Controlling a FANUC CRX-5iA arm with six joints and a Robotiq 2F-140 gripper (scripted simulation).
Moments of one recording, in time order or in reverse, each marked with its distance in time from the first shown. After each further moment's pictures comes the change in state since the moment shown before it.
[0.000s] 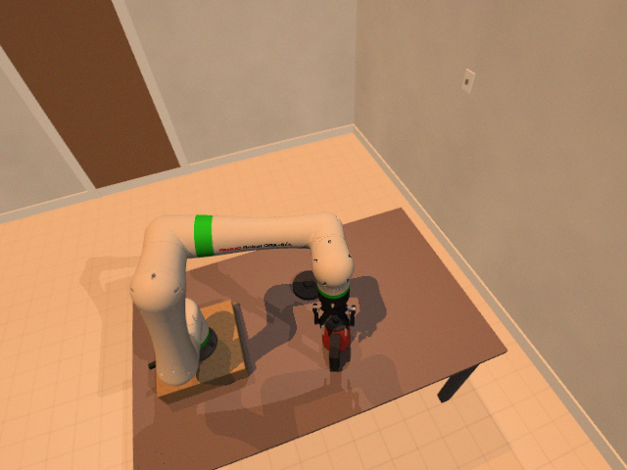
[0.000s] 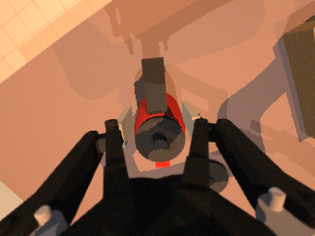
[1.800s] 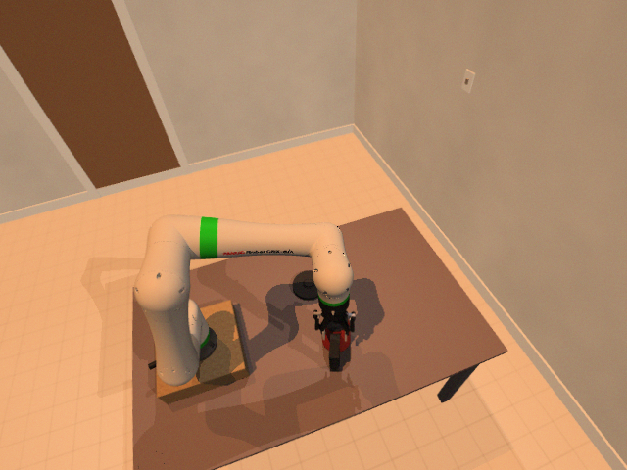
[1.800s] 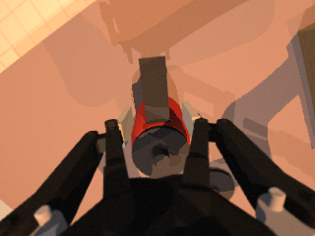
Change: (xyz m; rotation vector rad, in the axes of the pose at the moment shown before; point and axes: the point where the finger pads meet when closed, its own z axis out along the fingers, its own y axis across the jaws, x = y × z) arm 0.000 0.000 0.043 0.001 0.000 0.000
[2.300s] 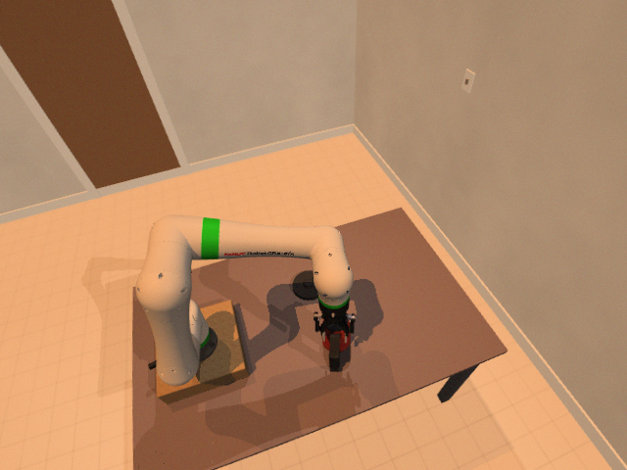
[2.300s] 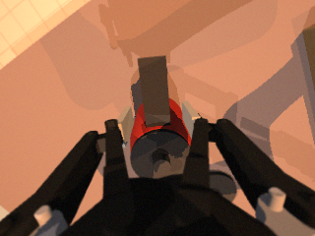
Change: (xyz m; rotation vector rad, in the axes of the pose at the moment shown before) arm 0.000 0.000 0.013 0.000 0.000 0.000
